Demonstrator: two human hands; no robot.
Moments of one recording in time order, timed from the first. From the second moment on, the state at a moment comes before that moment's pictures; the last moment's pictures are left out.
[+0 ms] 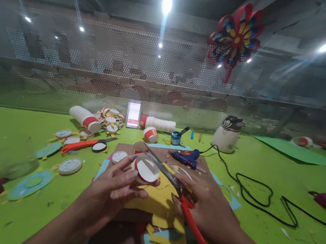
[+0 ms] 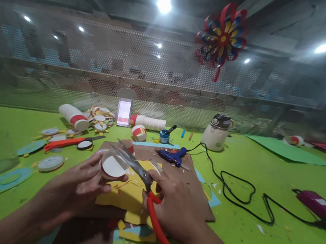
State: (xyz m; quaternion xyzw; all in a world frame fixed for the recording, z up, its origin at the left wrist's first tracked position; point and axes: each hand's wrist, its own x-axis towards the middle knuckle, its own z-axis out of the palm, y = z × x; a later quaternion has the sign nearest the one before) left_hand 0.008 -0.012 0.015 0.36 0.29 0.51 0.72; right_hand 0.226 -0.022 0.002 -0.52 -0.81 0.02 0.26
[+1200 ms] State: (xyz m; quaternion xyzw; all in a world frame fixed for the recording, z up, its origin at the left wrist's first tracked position) left_hand 0.008 -0.011 0.010 0.41 0.27 0.46 0.74; right_hand 0.227 -0.027 -0.002 -0.52 -0.81 0.03 0.26
